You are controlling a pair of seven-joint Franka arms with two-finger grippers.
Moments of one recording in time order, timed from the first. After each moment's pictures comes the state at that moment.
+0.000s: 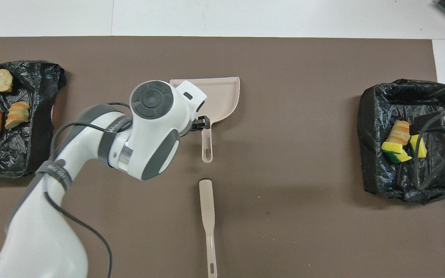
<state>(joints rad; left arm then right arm) -0.53 0.33 0.03 -1.70 -0.03 2.08 -0.50 -0.04 -0.03 -0.02 -1.61 0.01 1.58 0.04</state>
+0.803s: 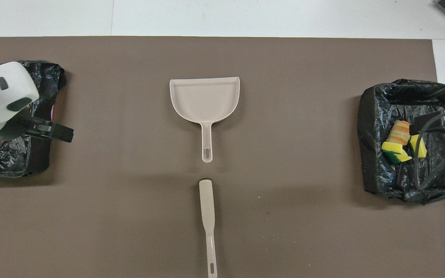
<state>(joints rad) -0.17 -0.02 0.04 -1.68 -0.01 1.65 0.15 -0.04 -0.03 -0.02 -1.61 0.01 1.58 0.04</state>
